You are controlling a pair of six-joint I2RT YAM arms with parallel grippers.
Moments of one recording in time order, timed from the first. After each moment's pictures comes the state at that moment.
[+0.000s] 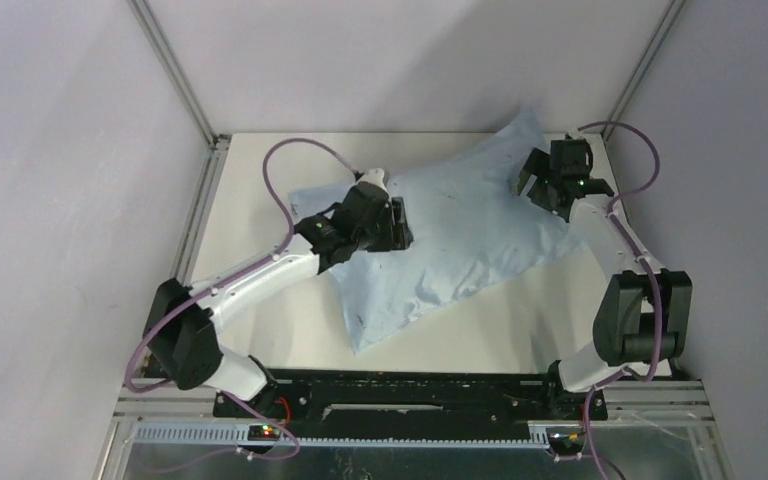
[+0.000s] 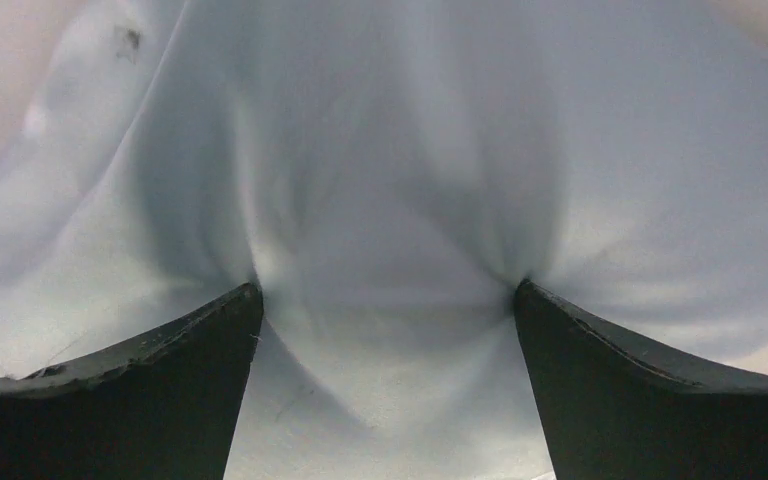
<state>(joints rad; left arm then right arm) -0.77 1.45 1.22 -0.42 -0.14 -0.65 0.04 1.54 1.24 -0.46 0.11 0.52</state>
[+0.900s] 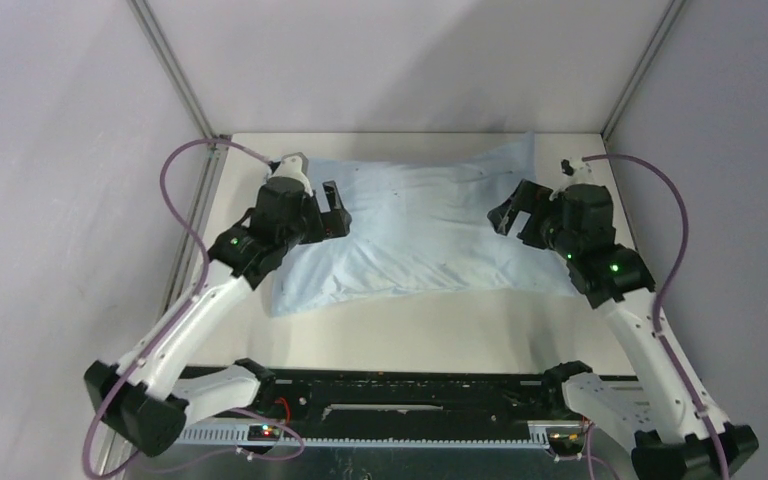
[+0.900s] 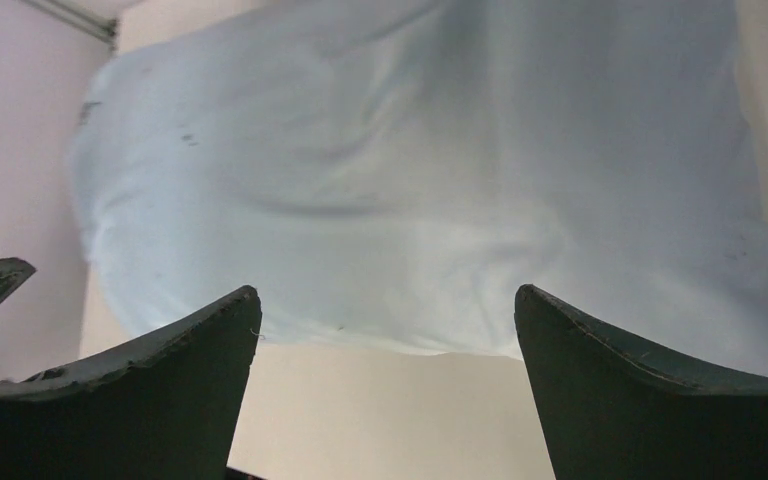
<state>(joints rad) -0.48 1.13 1.09 -0.57 -0.18 -0.52 0.28 0.96 1.02 -0.57 -0.04 0.57</state>
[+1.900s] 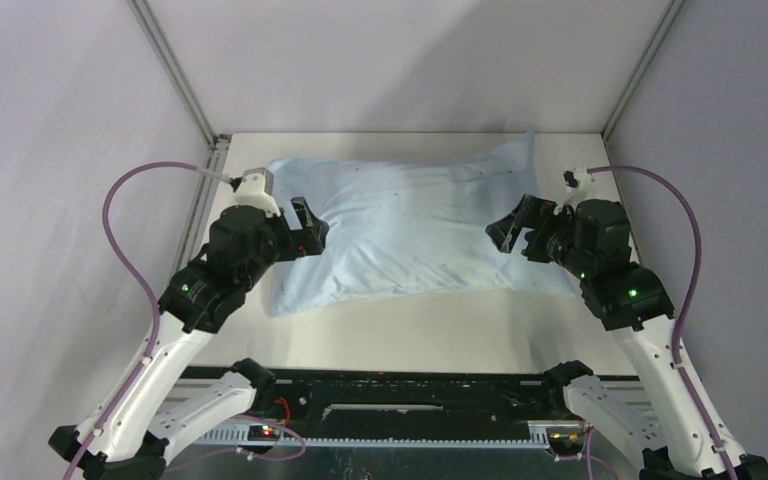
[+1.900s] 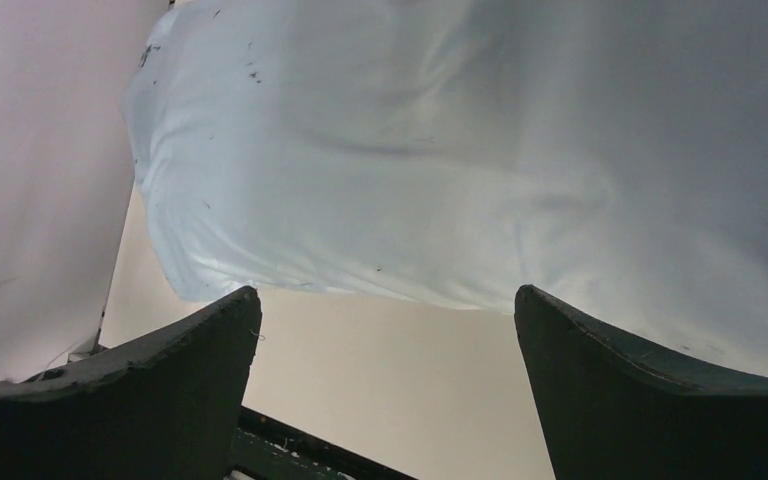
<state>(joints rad) -0.54 0.82 1.08 -0.68 -0.25 -0.47 0.33 0.81 1.04 -0.66 -0.12 0.54</state>
